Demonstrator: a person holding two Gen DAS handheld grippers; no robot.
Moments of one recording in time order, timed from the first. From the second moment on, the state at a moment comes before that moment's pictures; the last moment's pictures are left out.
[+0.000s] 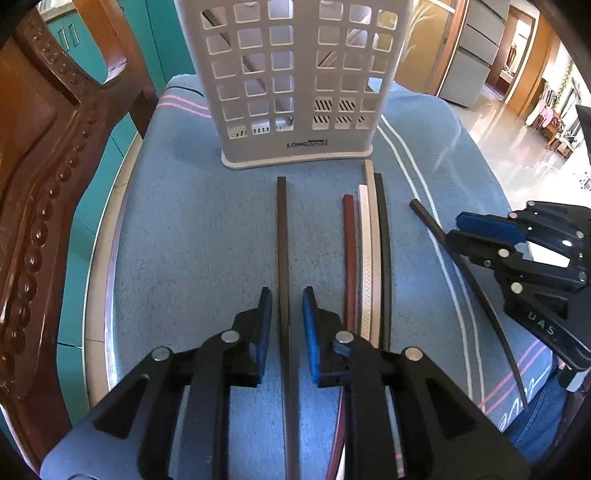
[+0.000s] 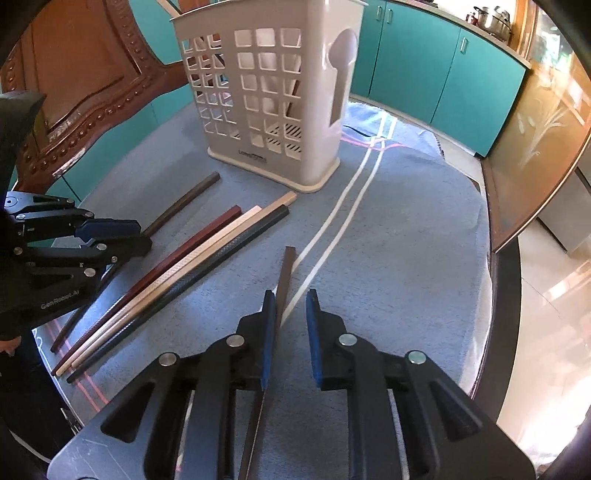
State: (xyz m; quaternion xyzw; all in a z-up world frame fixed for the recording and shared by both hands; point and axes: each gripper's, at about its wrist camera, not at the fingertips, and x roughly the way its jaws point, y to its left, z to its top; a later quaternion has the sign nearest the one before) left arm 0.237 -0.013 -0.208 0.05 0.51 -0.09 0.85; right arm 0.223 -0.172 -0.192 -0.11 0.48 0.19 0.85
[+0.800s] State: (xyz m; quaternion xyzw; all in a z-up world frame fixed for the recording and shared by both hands) left arm 0.265 -0.002 -0.214 0.04 0.51 -0.04 0.86; right arm 0.221 -0.155 -0.204 -0.12 0.49 0.15 0.85
